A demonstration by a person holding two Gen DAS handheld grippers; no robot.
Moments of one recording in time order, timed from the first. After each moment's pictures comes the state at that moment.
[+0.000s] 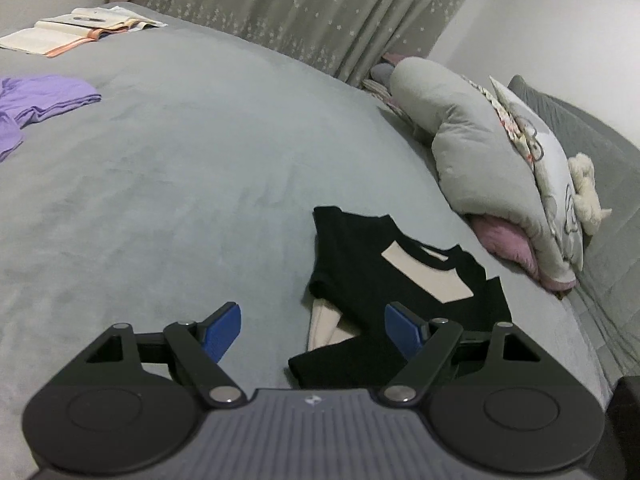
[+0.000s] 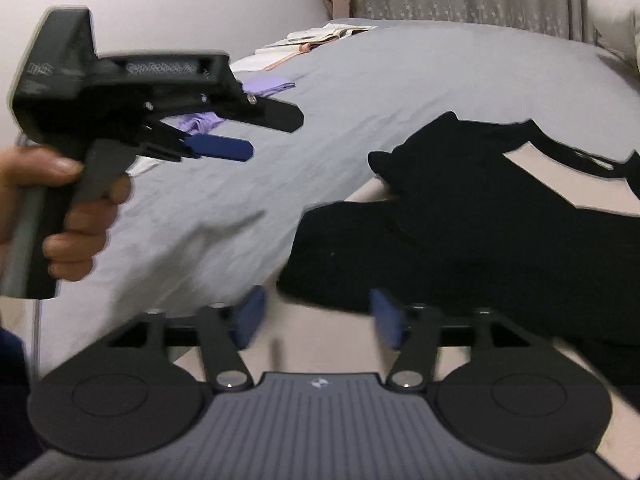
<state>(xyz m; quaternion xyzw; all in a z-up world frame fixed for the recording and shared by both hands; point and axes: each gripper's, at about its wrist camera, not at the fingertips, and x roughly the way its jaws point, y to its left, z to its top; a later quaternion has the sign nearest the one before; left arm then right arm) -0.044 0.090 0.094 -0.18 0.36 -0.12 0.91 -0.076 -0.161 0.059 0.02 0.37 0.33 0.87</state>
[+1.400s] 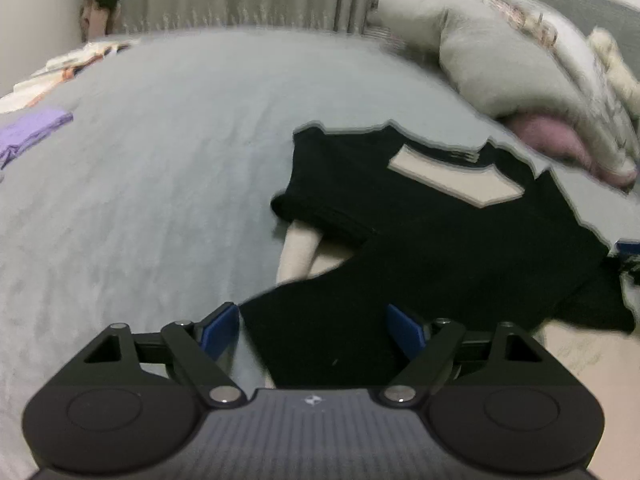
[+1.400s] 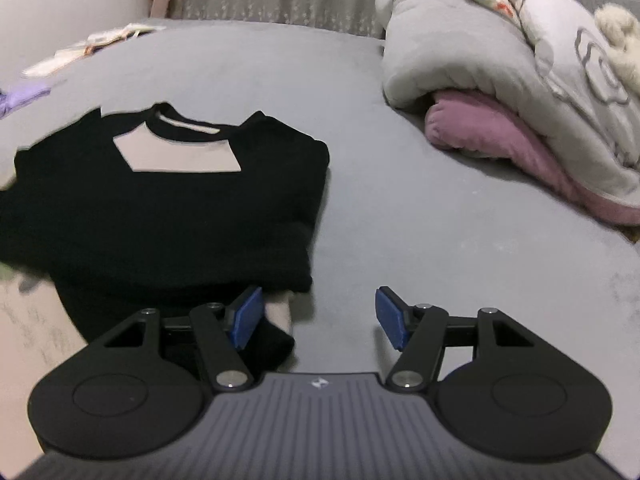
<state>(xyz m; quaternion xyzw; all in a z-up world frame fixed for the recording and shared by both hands) -0.045 -0.008 0.051 -0.02 0.36 -0.08 0.93 -0.010 -0.381 0.028 -0.06 0.37 0.06 0.93</state>
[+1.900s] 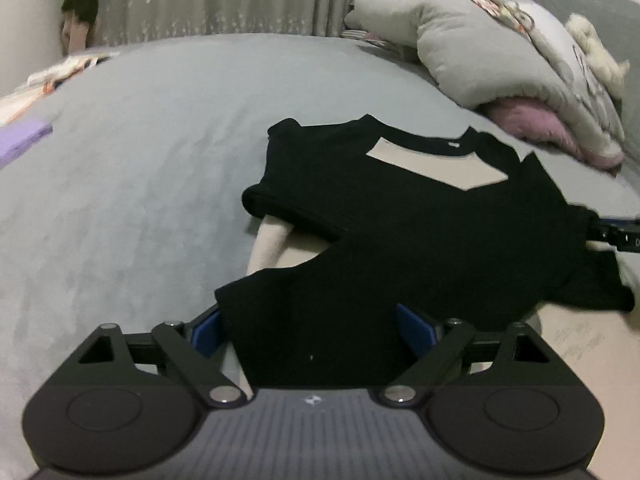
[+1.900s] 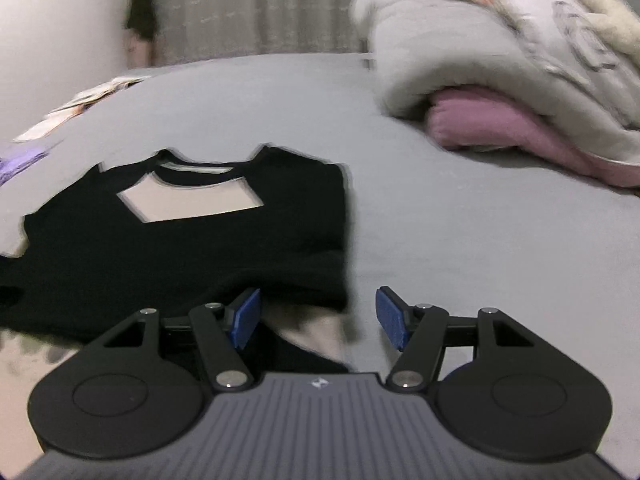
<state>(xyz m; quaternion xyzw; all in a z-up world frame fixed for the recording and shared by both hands) -0.043 -0.021 0.029 0.01 0.38 -0.10 0.92 -0.008 -0.355 0.025 -0.03 0.35 0.05 0.94</state>
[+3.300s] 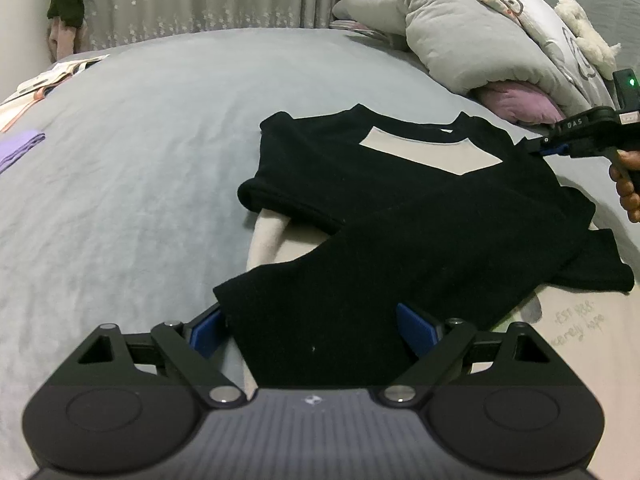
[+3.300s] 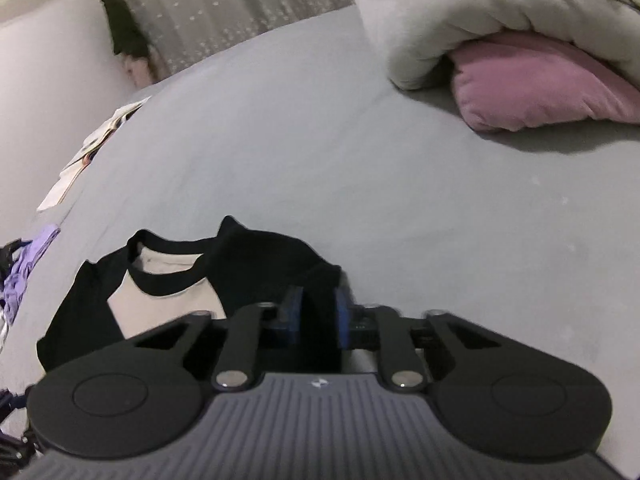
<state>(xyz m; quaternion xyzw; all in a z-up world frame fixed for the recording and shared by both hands) -0.043 -0.015 0.031 0.02 0.39 -0.11 0.91 0.125 -0.425 0.029 0.15 0.40 0.11 0.90</state>
